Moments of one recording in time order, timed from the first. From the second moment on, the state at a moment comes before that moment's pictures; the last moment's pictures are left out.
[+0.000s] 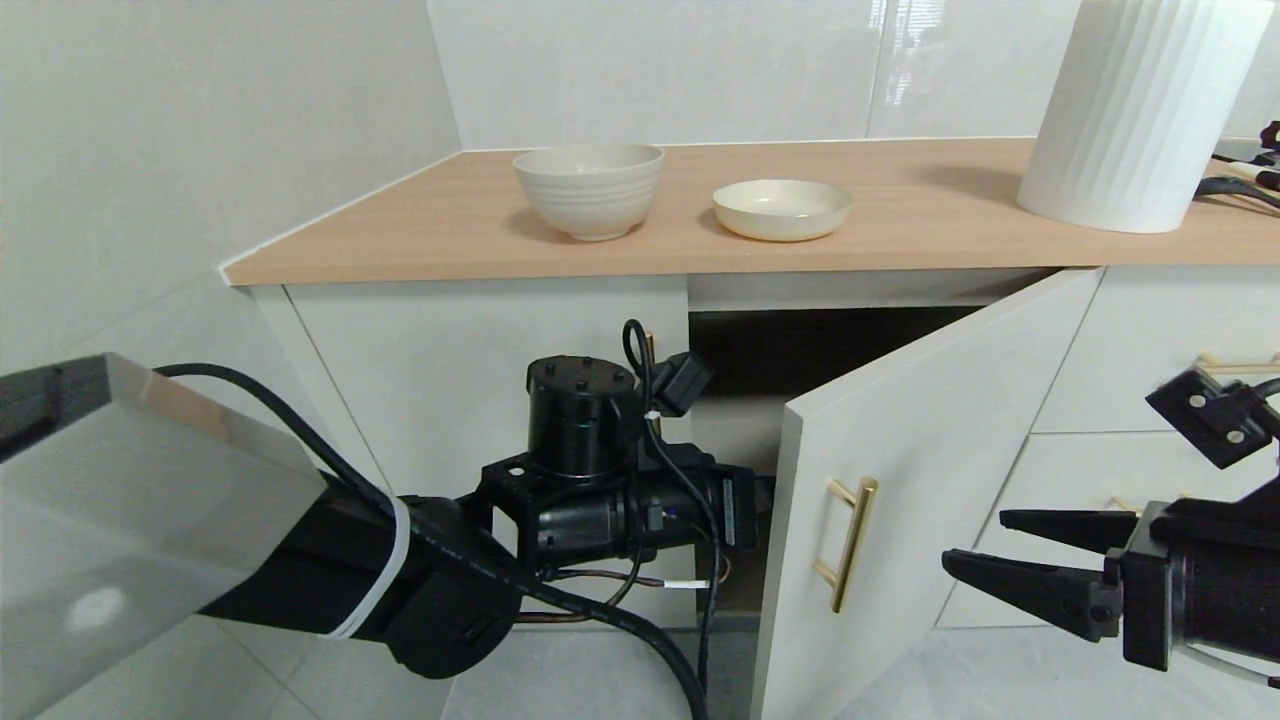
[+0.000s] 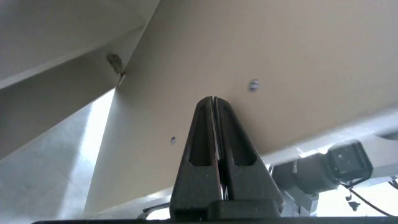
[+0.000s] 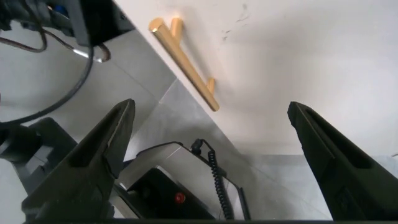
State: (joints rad) left arm -0.72 2.02 -0.95 -0.81 -0.47 -0.49; right arm 0.47 1.22 -0.53 -0.32 0.29 0.18
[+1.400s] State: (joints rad) left arm -0.78 2.09 -1.10 -0.67 -0.44 -0.49; right arm 0.48 1.03 -0.58 -0.17 0.44 0.19
